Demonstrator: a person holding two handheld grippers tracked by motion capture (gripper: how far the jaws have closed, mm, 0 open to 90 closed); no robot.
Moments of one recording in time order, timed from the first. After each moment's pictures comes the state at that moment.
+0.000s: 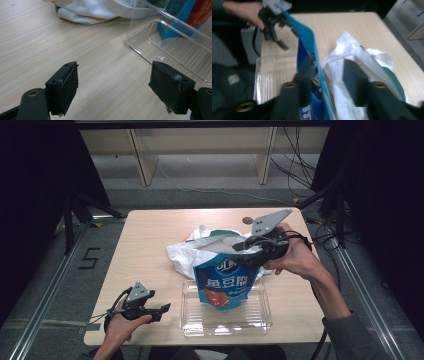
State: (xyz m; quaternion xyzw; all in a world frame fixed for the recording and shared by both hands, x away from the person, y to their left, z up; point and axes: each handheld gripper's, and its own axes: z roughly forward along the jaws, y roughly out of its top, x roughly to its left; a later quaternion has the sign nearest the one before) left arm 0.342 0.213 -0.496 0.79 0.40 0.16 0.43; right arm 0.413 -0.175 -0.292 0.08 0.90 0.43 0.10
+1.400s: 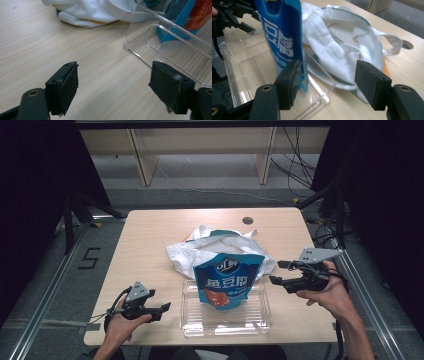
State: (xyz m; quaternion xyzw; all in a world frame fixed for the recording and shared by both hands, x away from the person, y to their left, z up) left arm 0.341 0.213 -0.493 0.79 0.41 0.16 0.43; right arm 0.375 -0.277 -0.374 0.27 0.84 0.45 0.15
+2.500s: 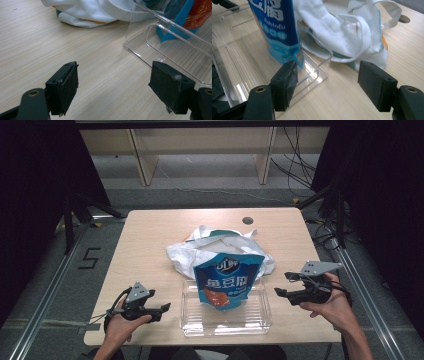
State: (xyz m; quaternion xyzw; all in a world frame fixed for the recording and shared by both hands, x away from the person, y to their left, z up) left arm 0.340 0.217 -0.490 0.81 0.38 0.17 0.41; right arm 0.359 -0.290 -0.403 0.30 0.85 0.40 0.15
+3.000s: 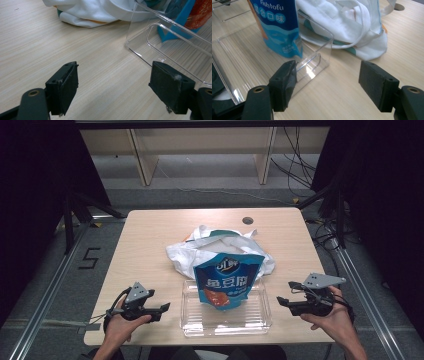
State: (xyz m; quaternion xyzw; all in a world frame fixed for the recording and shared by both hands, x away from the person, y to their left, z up) left arm 0.340 0.217 -0.491 0.81 0.38 0.17 0.42; right arm 0.333 -0.296 -0.425 0.34 0.84 0.40 0.16
